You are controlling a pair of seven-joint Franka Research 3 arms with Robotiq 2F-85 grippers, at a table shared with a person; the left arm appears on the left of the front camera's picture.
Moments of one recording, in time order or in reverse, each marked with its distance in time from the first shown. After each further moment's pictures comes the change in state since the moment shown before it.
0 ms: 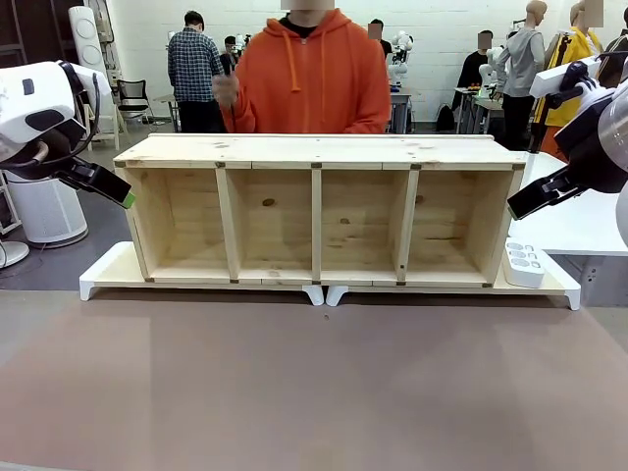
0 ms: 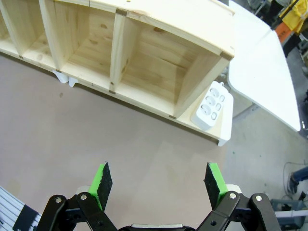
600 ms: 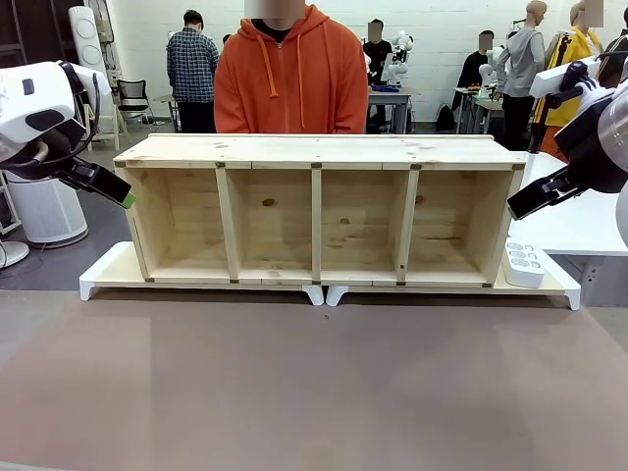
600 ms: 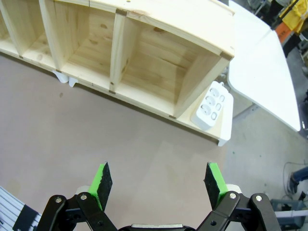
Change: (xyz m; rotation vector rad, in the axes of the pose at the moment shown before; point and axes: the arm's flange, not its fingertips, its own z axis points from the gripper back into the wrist) left arm 0.000 0.000 0.000 0.000 0.000 0.000; right arm 0.000 0.000 0.000 0.000 0.000 0.000
